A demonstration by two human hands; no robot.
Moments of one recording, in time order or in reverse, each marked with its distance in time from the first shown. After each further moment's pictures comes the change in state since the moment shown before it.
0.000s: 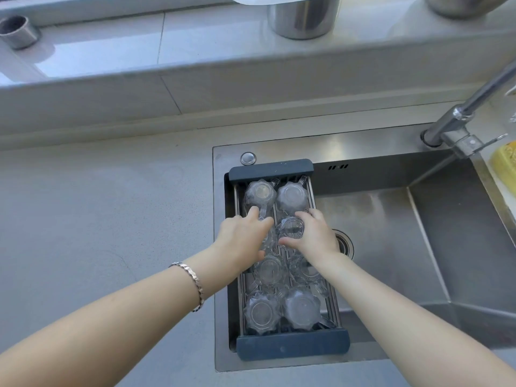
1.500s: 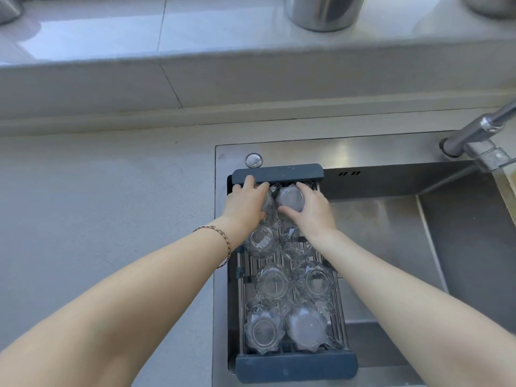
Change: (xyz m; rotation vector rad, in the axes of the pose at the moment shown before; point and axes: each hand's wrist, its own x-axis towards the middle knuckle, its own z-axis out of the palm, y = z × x) left_hand 0.080 -0.033 0.011 -0.321 0.152 -0.135; right_hand 0.059 -0.031 -0.008 0.115 0.107 -0.039
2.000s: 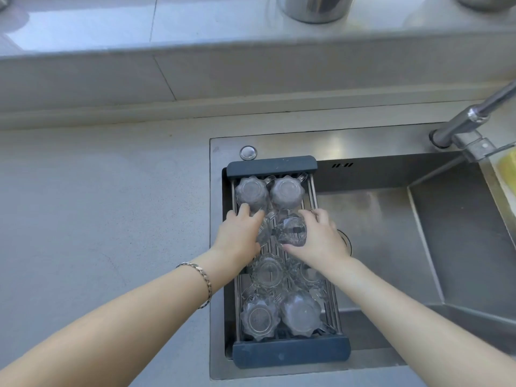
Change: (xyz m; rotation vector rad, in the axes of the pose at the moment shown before) left_hand -0.060 0.009 0.019 -0.019 -0.122 0.005; right_hand -0.061 0.027 -0.007 -0.260 -0.162 -0.002
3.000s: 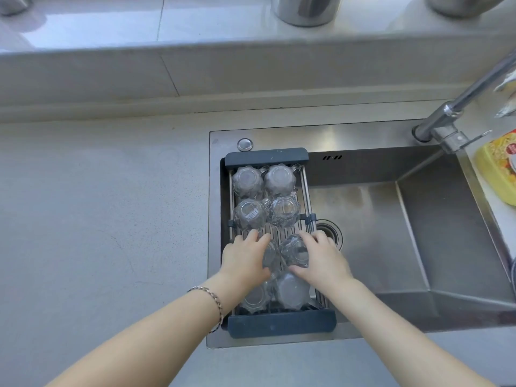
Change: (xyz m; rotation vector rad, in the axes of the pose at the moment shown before) left_hand -0.057 0.027 0.041 0.012 -0.095 0.021; right_hand -0.063 0.026 0.015 -0.121 -0.086 -0.023
